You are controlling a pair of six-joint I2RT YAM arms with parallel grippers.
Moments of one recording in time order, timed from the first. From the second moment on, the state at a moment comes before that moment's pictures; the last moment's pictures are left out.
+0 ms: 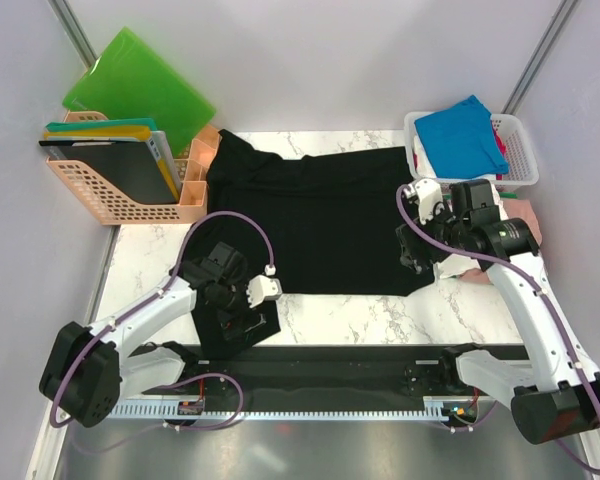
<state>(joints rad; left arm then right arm) -0.53 1.12 0.59 -0.77 0.39 0.70 0.21 1.05 1.18 -1.00 -0.28 -0.30</state>
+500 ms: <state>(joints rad) -0.34 1.07 0.94 -0.52 0.13 0.52 0.37 1.22 1.09 -1.12 -0.31 -0.61</state>
